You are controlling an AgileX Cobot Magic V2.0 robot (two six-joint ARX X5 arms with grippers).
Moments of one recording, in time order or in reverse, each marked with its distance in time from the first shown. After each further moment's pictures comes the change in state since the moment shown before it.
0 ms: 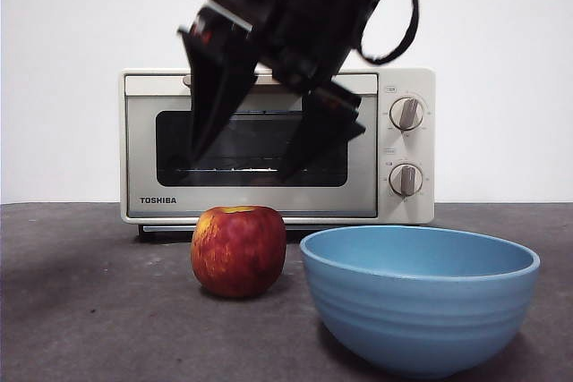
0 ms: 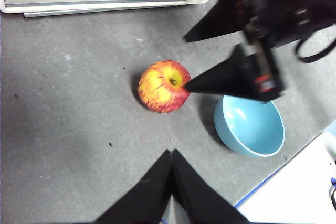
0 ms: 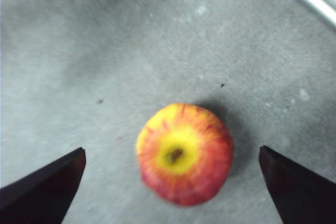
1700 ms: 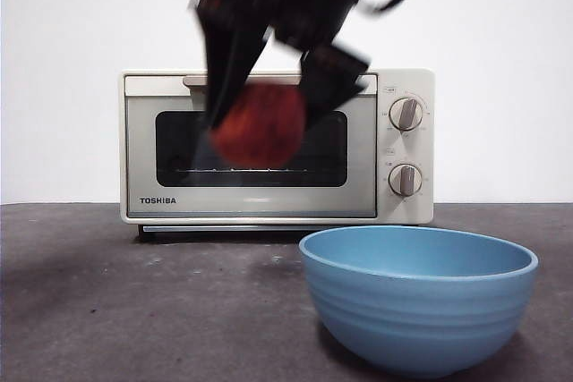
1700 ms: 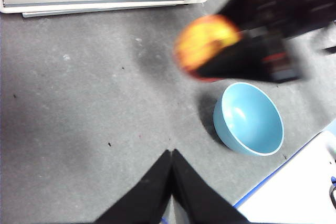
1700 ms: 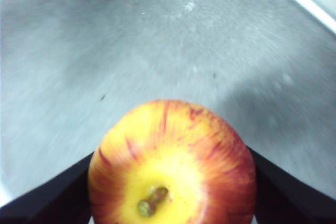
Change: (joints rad) left arm -0.003 0.000 0.000 0.000 0.000 0.004; right arm 0.029 -0.052 0.100 -0.191 0.061 0.069
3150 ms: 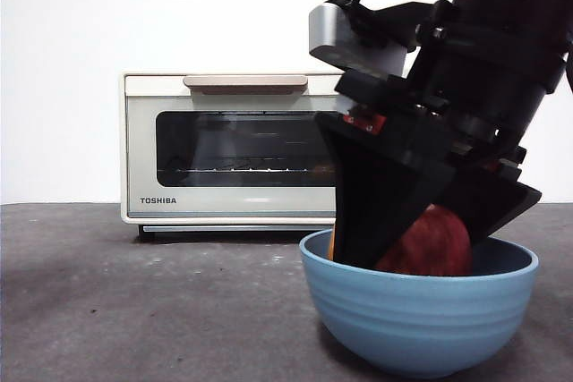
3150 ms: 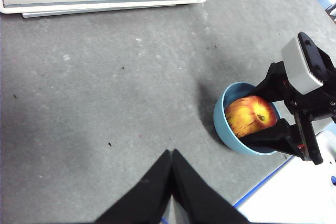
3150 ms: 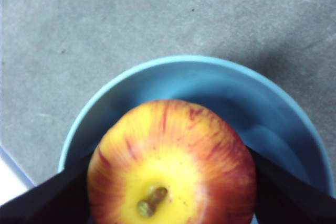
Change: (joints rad) left arm 0.000 0.000 0.000 0.000 0.000 0.001; right arm 0.057 -0.314 -0.637 0.257 0.052 0.085
